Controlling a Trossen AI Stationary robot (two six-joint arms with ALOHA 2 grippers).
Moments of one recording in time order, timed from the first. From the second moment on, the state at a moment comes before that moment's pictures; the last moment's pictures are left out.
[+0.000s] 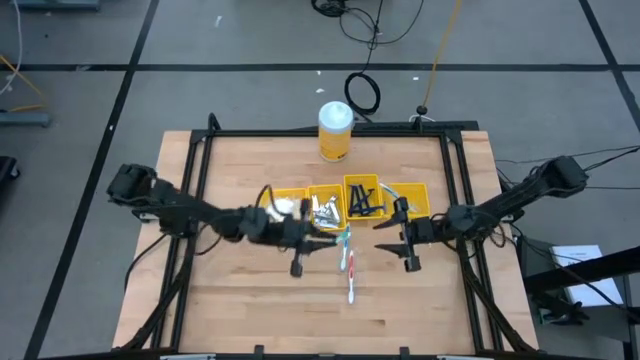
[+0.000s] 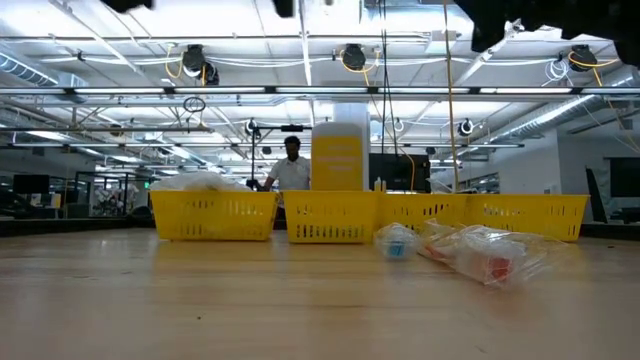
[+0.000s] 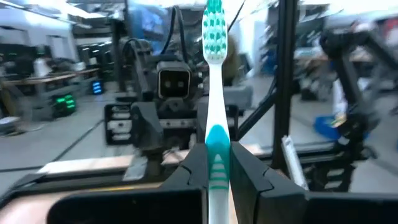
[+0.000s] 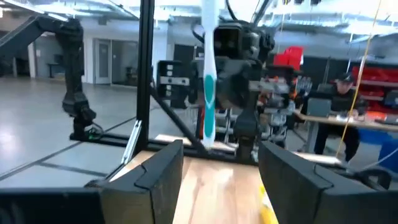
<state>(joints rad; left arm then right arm) -0.27 1.56 0.87 0.80 -0.11 0.07 0.36 1.06 0.30 0.97 0.21 -0.12</state>
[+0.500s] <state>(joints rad) -0.18 1.80 1.01 0.83 0.04 -0.02 0.36 1.32 0.44 1.12 0.21 -0.14</state>
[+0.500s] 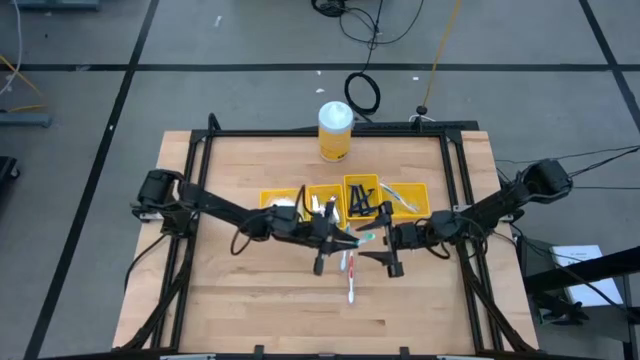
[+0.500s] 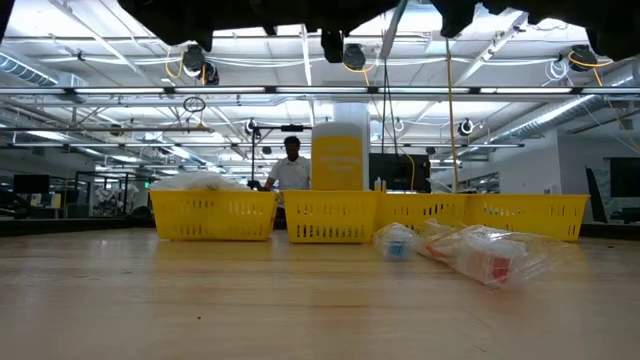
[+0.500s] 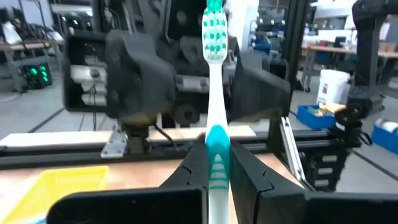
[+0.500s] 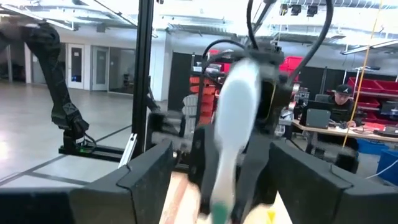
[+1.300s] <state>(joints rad) -0.18 1.80 1.02 0.81 -0.02 -0.08 0.35 1.32 0.45 1.10 0.21 -0.15</state>
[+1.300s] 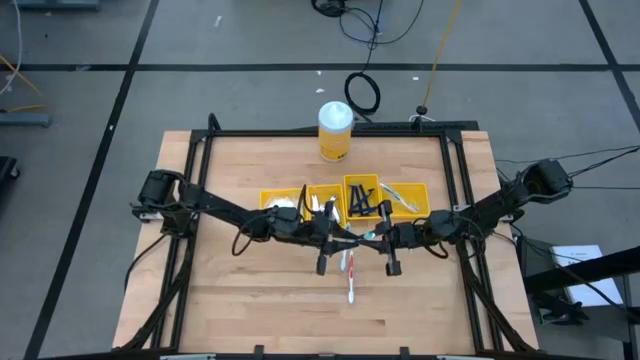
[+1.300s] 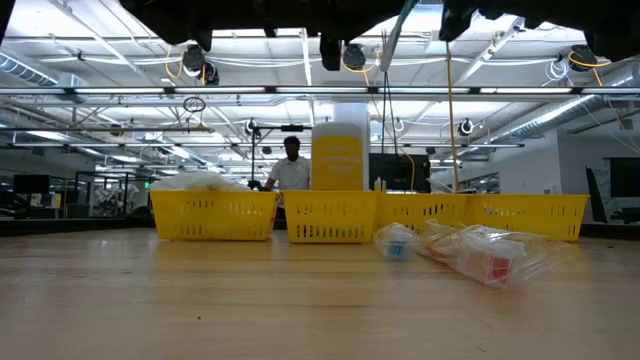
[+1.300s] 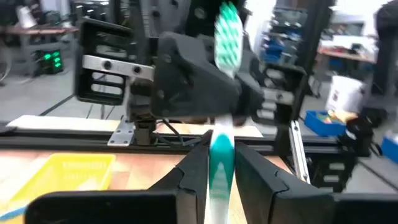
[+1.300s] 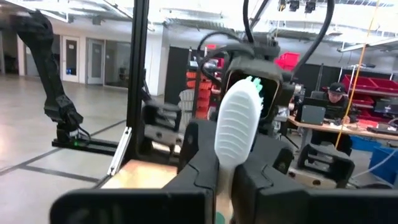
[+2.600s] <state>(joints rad) -0.32 1.47 1.14 -0.07 -0.52 -0.24 0.18 0.92 0.44 -0.38 0.89 0.39</state>
